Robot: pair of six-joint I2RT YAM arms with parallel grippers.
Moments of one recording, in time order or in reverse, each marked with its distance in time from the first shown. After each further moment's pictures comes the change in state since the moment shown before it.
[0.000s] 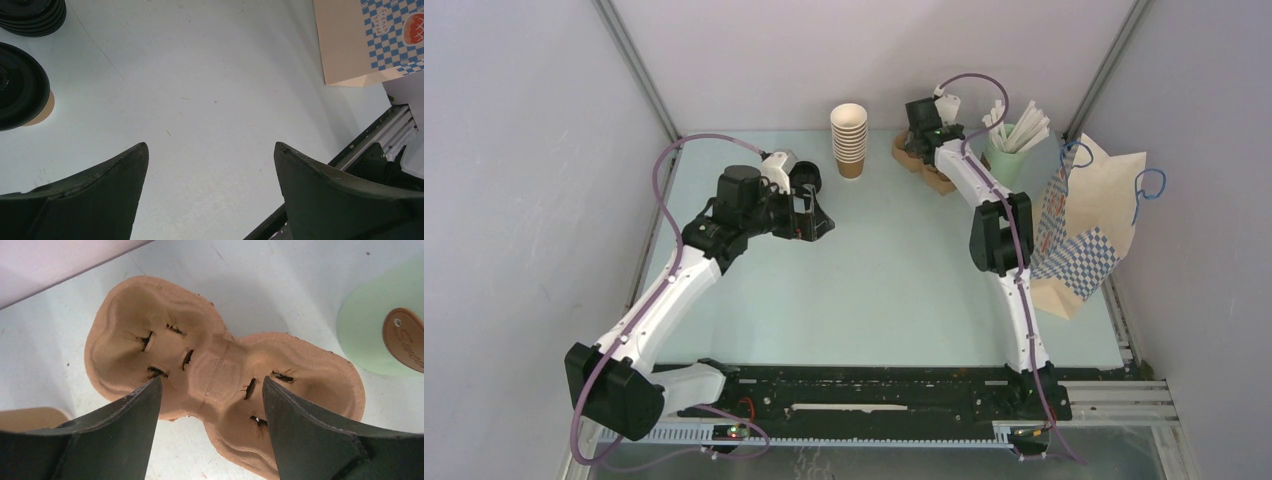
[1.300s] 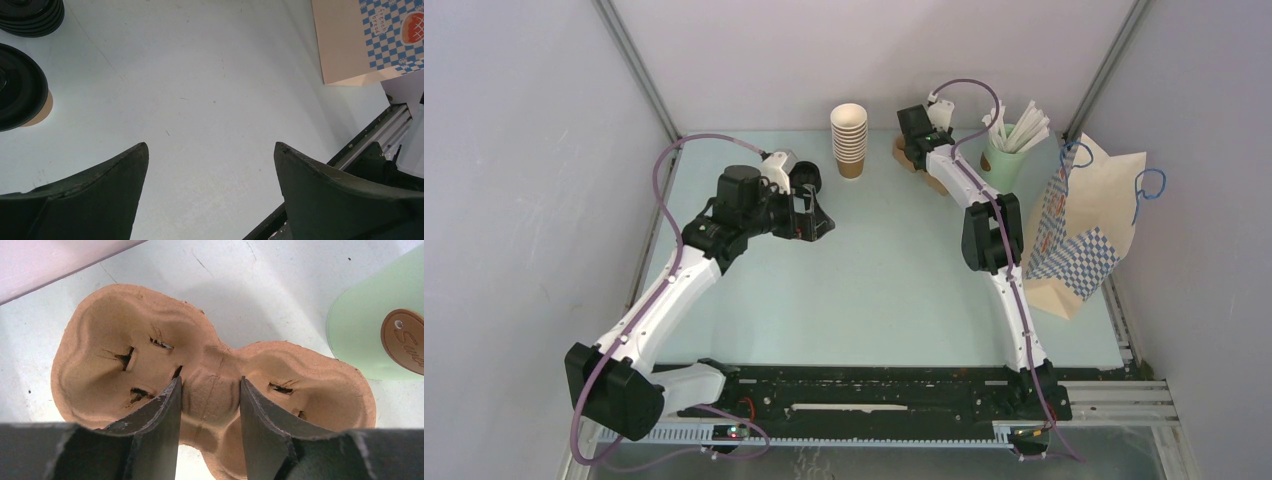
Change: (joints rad) left arm 0.000 0.000 0.000 0.001 0.001 0.000; right arm 0.022 0.101 0.067 0.019 0.176 -0.013
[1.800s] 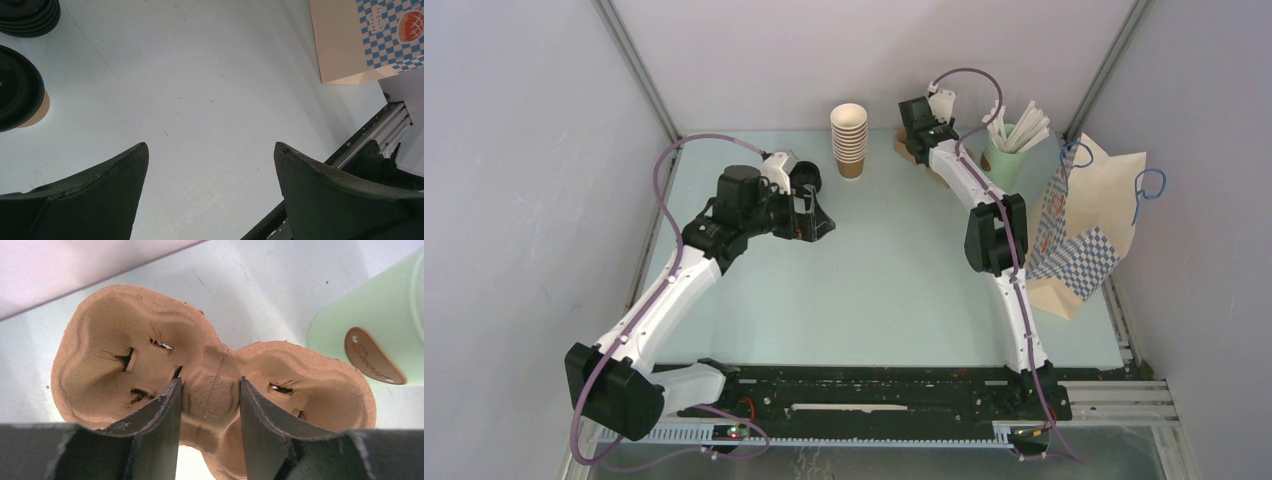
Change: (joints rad) left arm 0.000 0.000 0.000 0.000 0.014 0.000; right arm 0.010 -0.048 0.000 -0.013 0.012 -0.059
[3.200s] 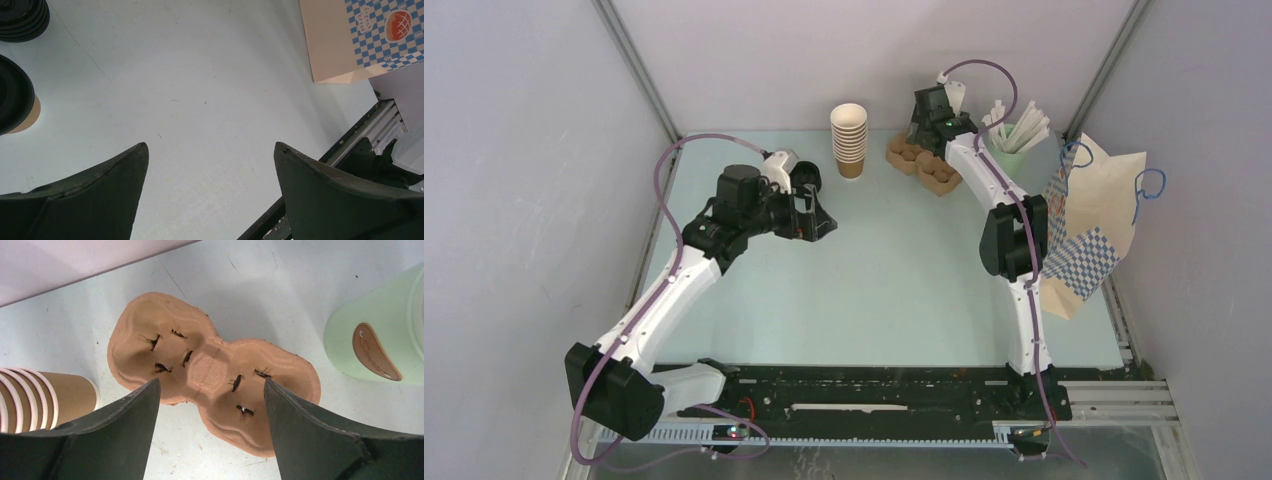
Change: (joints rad) left arm 0.000 0.000 0.000 0.012 0.028 -0.008; right arm -0.039 -0.178 -0.125 -0.018 -0.241 -0.014
